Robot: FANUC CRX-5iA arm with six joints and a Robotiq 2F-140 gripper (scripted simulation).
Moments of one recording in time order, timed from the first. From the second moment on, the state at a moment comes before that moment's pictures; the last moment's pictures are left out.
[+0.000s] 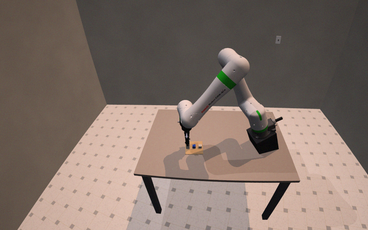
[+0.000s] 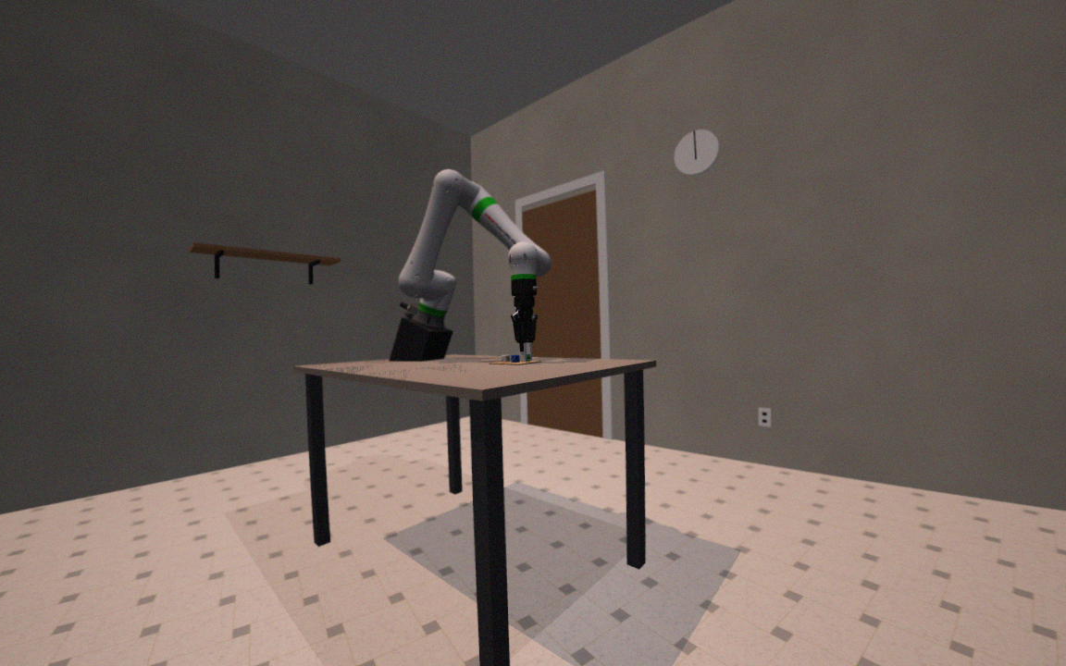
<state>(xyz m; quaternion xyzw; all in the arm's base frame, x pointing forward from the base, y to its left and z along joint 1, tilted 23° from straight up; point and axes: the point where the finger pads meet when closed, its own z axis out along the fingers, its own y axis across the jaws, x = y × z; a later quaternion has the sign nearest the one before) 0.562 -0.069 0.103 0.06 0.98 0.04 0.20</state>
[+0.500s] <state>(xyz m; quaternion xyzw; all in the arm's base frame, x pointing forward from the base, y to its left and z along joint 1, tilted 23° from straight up) 0.562 -0.069 0.103 0.06 0.98 0.04 0.20</state>
